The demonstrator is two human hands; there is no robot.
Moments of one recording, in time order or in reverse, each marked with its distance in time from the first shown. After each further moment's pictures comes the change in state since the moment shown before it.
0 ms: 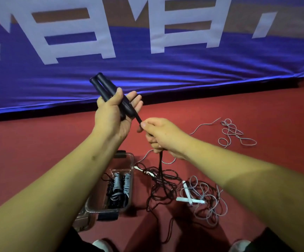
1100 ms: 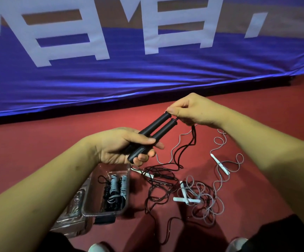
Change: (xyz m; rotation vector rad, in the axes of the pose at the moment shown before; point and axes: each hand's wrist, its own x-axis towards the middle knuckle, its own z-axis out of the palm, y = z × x) left_hand -0.031 0.002 -0.017 0.624 -0.743 -0.919; right_hand -0.013 -0.035 -0.106 -0.450 -0.014 -0.213
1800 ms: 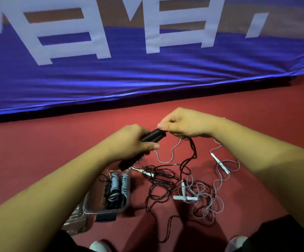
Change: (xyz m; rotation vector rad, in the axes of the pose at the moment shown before) left_hand 0.006 -0.003 0.016 1.259 0.648 0.228; right_hand 0.001 -0.003 0.030 -0.140 -0.231 0.109
